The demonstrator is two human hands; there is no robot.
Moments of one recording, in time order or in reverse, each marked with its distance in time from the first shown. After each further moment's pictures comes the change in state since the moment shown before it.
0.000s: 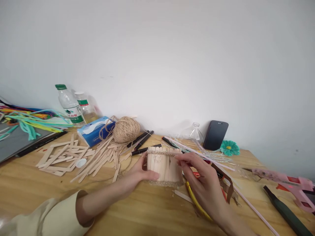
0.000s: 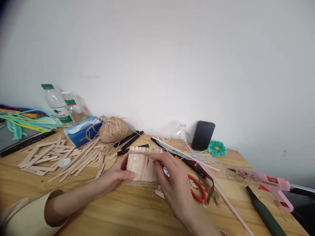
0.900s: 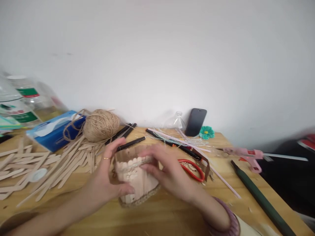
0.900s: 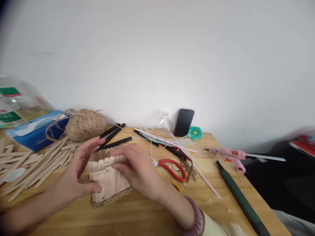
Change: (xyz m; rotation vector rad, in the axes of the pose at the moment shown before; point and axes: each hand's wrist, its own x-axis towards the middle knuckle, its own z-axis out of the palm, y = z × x) left_hand -0.022 0.012 -0.020 0.607 0.197 0.278; right_hand 0.014 -0.010 0.022 0.230 -0.259 -0.027
